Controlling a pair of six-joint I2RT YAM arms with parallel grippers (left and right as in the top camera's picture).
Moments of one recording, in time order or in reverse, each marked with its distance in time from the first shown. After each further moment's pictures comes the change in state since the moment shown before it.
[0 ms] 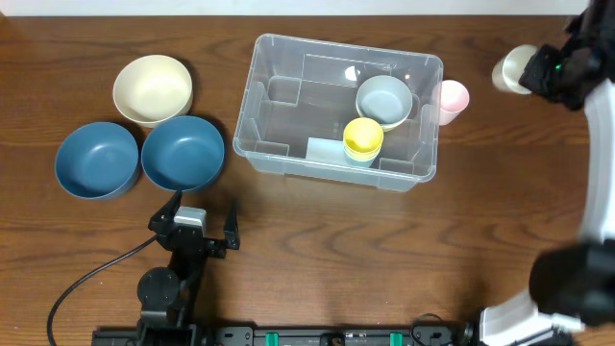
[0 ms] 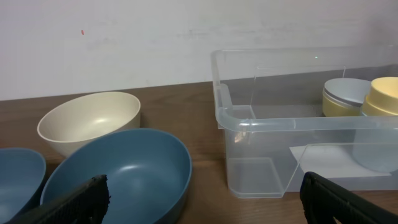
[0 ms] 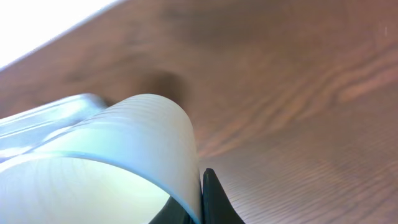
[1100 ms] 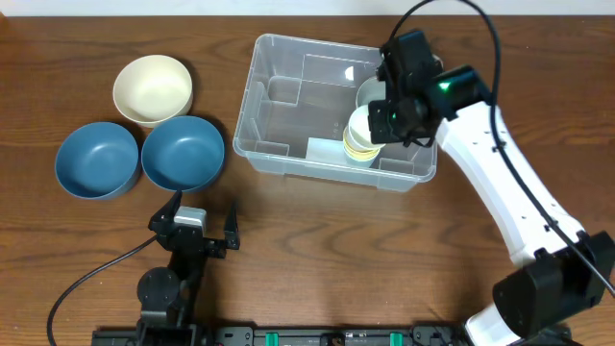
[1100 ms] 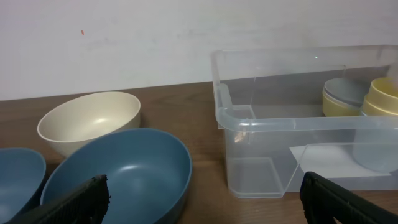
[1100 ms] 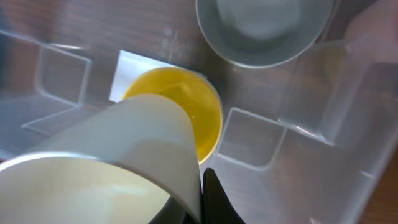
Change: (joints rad) left arm 0.000 0.000 0.000 0.000 0.000 0.000; right arm 0.615 0.025 -0.210 -0.014 0.045 0.023
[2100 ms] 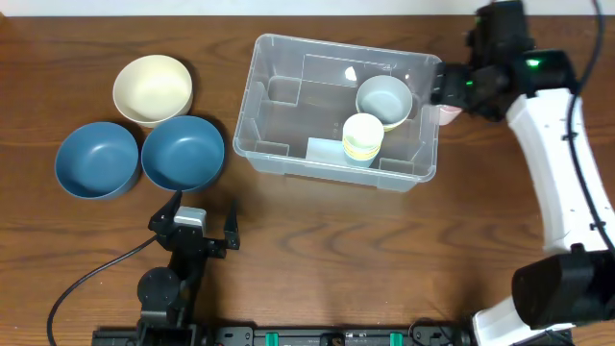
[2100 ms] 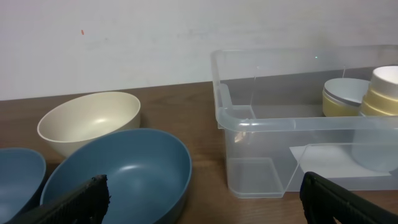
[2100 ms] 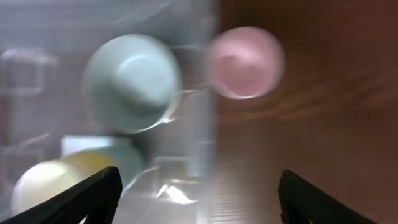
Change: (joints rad) left arm 0.000 0.000 0.000 0.000 0.000 0.000; right arm -0.334 -0.017 0.099 0.002 0.031 0.008
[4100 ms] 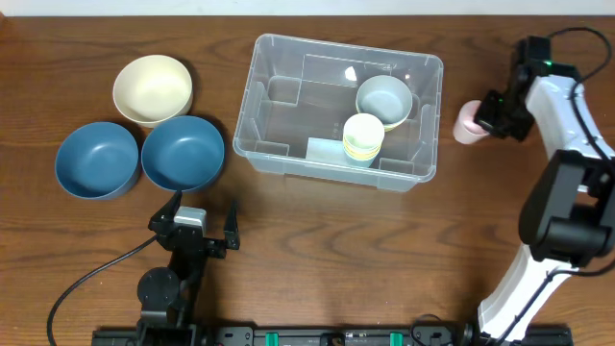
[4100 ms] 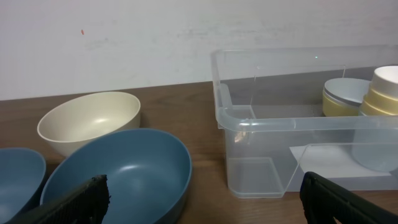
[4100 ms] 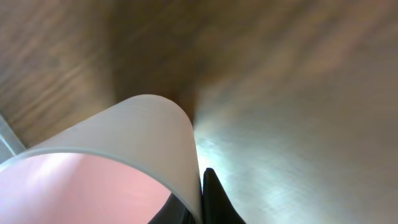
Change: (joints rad) left arm 0.000 0.000 0.000 0.000 0.000 0.000; right arm -0.266 0.328 -0.080 0.113 0.004 0.081
